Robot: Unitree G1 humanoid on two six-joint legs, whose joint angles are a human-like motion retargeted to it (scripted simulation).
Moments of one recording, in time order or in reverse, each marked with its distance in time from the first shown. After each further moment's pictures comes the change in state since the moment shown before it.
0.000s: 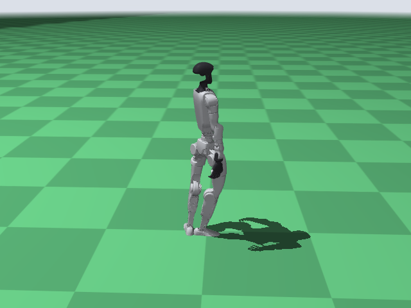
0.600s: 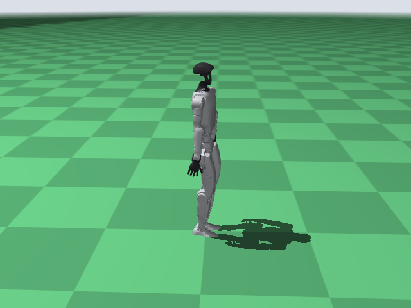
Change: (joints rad) left arm 0.076 -0.026 0.047 0.059 0.039 0.006 0.025; right arm 0.049 0.026 0.003 -0.005 0.143 -0.075 0.033; waist 0.185 0.052 0.113; left_leg -0.212 -0.172 -0.662 0.033 -0.045 0.093; right_leg -0.033 0.102 0.575 -0.026 0.152 -0.057
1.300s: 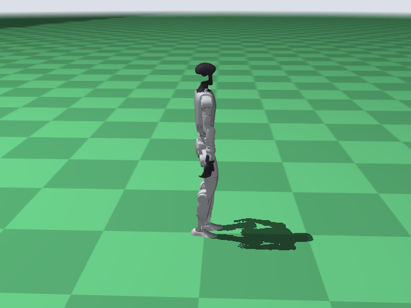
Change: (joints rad) left arm -0.031 -0.004 -0.080 -0.067 0.081 0.013 -0.067; right arm -0.059 0.003 0.115 -0.074 -0.128 0.019 0.053; waist 0.051 -0.022 0.021; left_leg -0.095 -0.059 -0.195 0.000 0.113 0.020; right_leg 0.038 -0.074 -0.267 -0.018 -0.065 -0.019
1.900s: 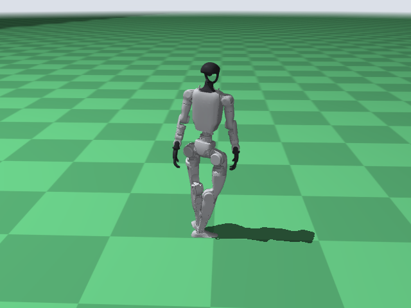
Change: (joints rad) left arm 0.214 0.024 0.227 0.141 -0.074 -0.004 0.066; right arm -0.087 -0.031 -0.143 -0.106 0.056 0.013 -0.026; waist 0.110 -0.059 -0.027; left_leg 0.104 0.070 0.593 -0.126 -0.029 -0.091; right_leg 0.111 -0.111 -0.682 -0.017 -0.111 0.146
